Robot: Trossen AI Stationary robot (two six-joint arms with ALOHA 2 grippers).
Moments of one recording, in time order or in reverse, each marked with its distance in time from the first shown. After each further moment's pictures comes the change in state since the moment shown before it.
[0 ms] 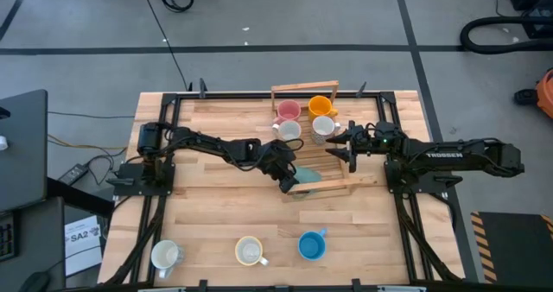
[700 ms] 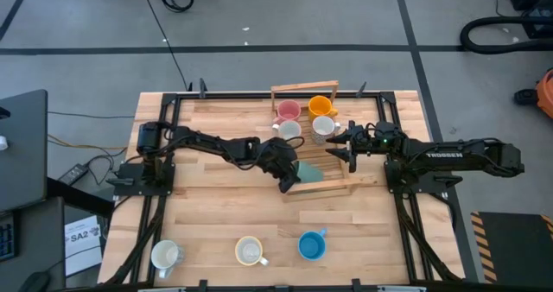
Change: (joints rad) left arm 0.016 -0.010 -0.002 0.051 0.013 0.110; right arm 0.000 0.000 0.000 0.001 0.000 0.000
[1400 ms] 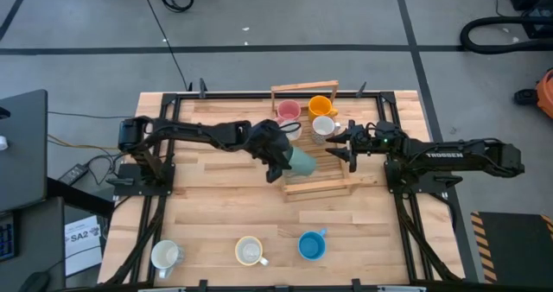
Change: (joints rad) left arm 0.071 -0.172 0.058 -0.304 0.029 0.320; right arm -0.002 -0.005 0.003 0.009 -0.007 0.002
